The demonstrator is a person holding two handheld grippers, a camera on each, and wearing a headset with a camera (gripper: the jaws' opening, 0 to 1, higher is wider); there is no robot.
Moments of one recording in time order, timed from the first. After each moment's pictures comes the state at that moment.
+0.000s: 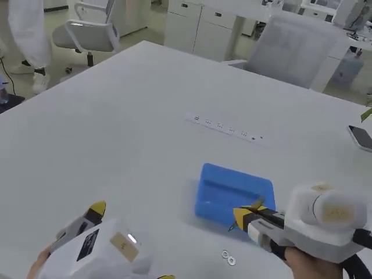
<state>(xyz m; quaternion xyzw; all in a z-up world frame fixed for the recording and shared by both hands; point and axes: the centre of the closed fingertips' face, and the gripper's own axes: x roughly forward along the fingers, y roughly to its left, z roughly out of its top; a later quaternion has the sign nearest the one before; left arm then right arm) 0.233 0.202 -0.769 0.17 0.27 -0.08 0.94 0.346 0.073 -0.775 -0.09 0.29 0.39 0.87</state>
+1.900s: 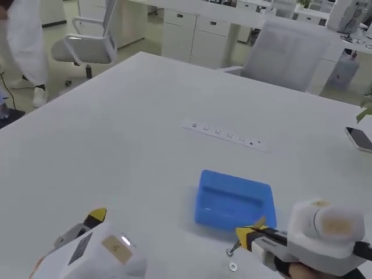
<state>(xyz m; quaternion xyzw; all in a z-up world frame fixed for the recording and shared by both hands) 0.231 0.196 -0.755 0.15 0.26 -0.09 0.95 0.339 0.059 -0.780 -0.06 0.31 0.40 0.86</state>
